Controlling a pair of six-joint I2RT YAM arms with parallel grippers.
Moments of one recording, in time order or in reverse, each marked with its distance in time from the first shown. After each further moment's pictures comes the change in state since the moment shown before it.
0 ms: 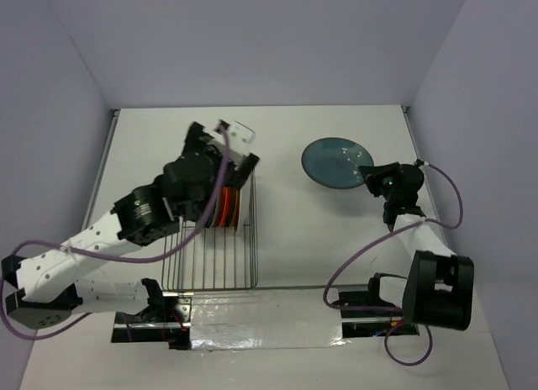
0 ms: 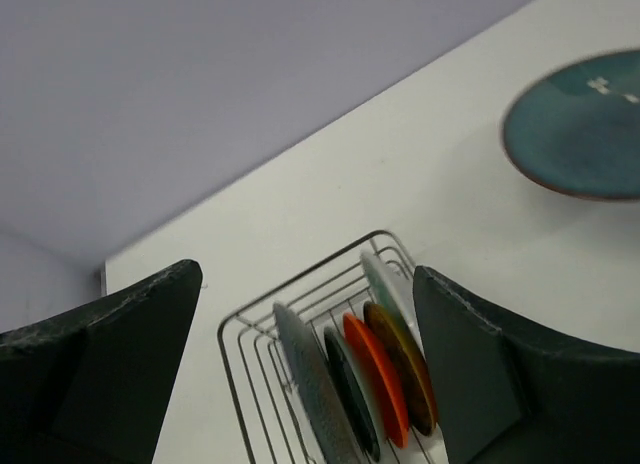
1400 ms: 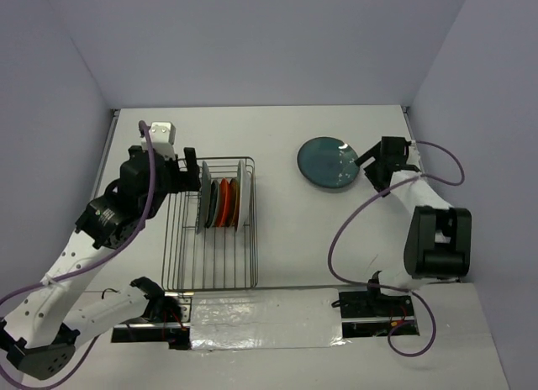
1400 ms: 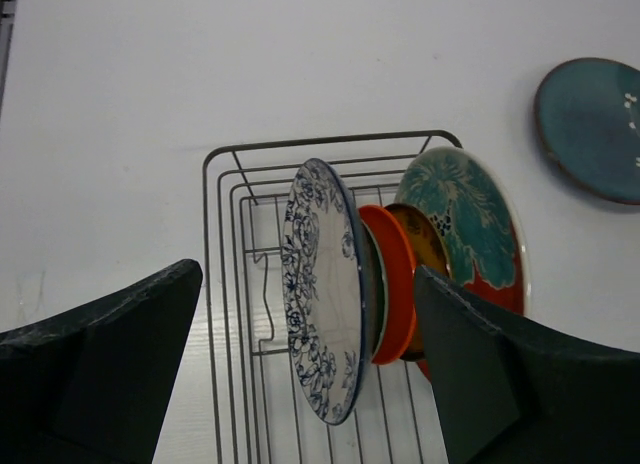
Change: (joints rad) left arm 0.540 -0.278 -0.264 -0.248 0.316 -0.566; right arm 0.093 0.405 0.390 -0.470 0.343 -0.278
